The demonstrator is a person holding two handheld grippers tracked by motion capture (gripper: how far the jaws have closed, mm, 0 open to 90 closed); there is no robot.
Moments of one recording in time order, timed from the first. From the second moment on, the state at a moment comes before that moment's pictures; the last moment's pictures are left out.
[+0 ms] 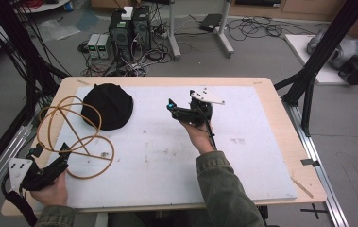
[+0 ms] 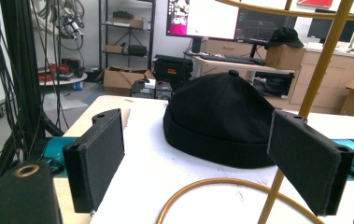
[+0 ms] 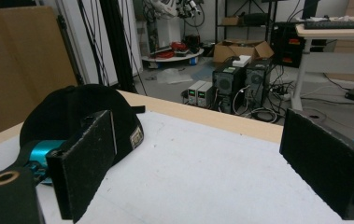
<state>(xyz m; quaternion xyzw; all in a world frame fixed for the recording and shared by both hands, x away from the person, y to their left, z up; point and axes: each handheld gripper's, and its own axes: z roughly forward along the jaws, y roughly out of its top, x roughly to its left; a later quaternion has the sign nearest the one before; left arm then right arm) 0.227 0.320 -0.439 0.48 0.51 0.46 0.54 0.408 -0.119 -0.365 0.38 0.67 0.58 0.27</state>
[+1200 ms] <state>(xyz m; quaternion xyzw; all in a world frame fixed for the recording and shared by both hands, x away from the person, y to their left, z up) 0.225 0.326 -0.439 0.47 0.52 0.45 0.55 0.436 -0.024 -0.346 0.33 0.70 0.58 0.23</state>
